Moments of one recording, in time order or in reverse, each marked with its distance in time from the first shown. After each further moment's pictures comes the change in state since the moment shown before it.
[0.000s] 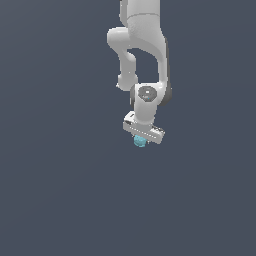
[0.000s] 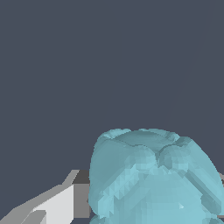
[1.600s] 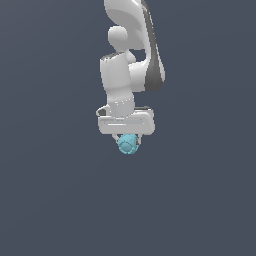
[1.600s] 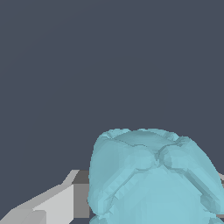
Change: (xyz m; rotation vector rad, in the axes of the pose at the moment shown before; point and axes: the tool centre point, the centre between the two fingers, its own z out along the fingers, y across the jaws) arm 0.136 0.004 -0.154 0.340 0.373 -0.180
